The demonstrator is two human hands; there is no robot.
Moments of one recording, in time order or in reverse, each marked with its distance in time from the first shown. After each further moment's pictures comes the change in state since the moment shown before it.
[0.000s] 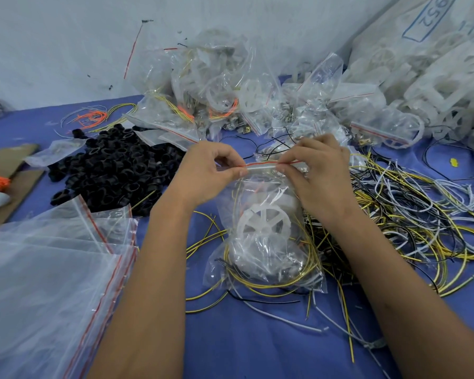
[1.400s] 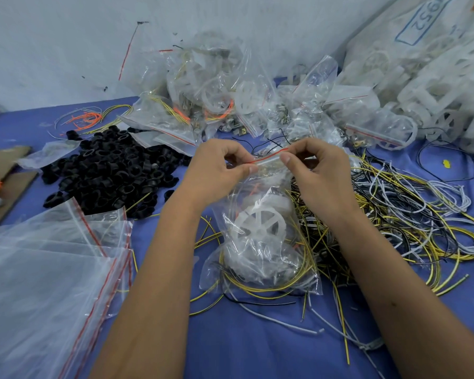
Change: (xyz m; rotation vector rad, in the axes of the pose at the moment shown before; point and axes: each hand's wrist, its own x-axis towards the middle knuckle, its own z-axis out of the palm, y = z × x) left_hand 0.008 0.013 0.016 -0.061 0.010 -0.027; right_hand 0.004 -0.006 -0.005 0.442 0.034 0.303
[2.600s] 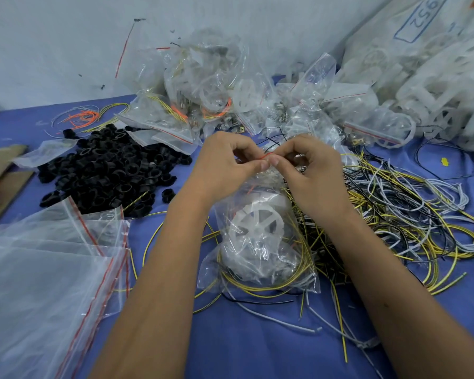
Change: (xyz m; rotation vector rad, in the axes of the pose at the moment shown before) left_hand 0.002 0.015 0.009 -0.033 -0.011 0.089; right_hand -0.002 -0.004 0.003 -0.059 -0.037 -0.217
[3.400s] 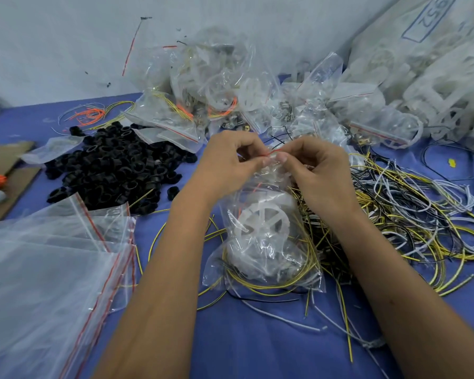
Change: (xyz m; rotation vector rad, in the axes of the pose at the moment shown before) left_hand 0.000 0.000 -0.002 0.042 0.012 0.010; right_hand -0.001 0.004 0.002 0.212 -0.026 0.143
